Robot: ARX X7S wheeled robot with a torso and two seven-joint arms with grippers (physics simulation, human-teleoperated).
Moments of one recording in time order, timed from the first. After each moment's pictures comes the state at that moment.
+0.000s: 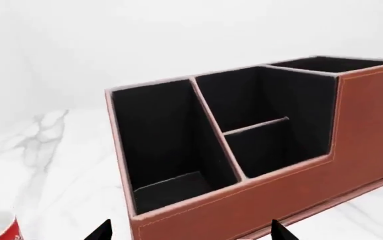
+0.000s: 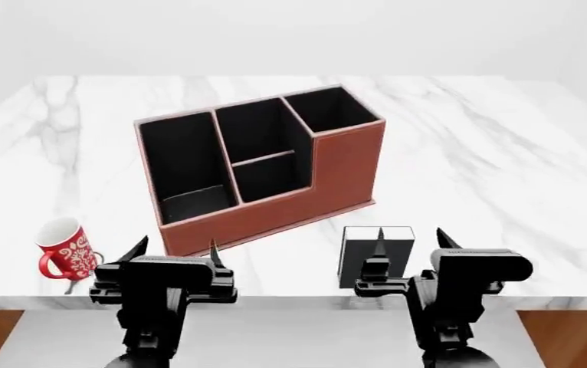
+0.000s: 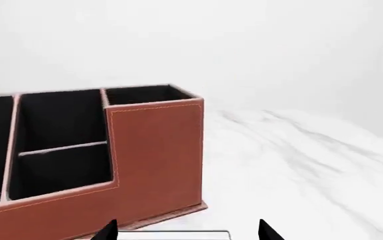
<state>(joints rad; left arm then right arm) -0.12 -0.12 0.11 0.28 -0.03 -0.40 -0.15 0.13 0.15 -0.08 -0.30 0.17 0.37 0.13</state>
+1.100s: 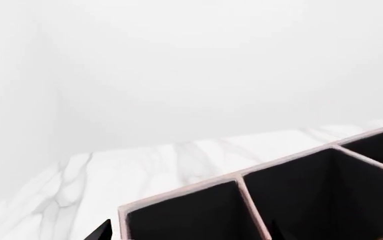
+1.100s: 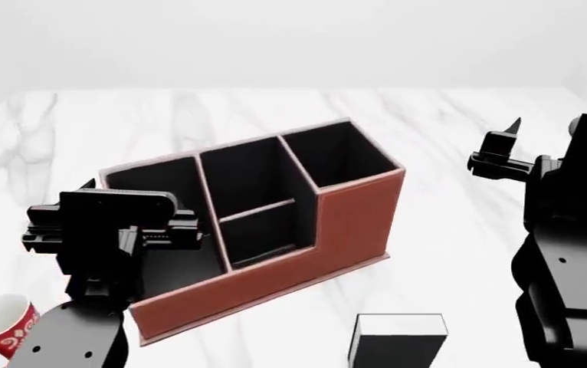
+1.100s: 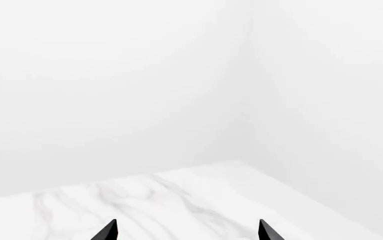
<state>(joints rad) -0.35 -0.20 0.06 0.64 -0.05 -0.94 -0.16 0.63 0.29 0.11 -0.30 0.15 0.80 0.32</state>
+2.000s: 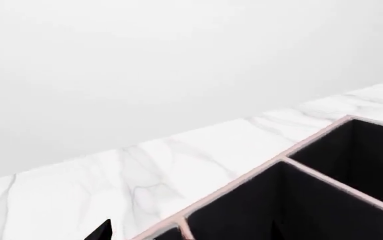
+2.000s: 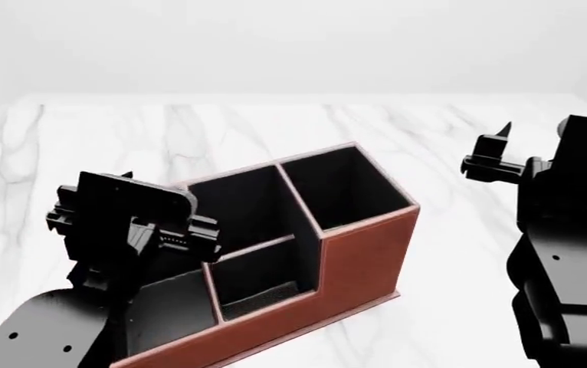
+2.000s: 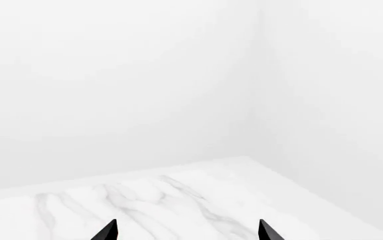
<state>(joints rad) -0.47 -0.27 0.08 0.79 -0.21 -1.26 -0.03 0.63 0.30 0.09 -0.27 0.17 0.81 0.32</state>
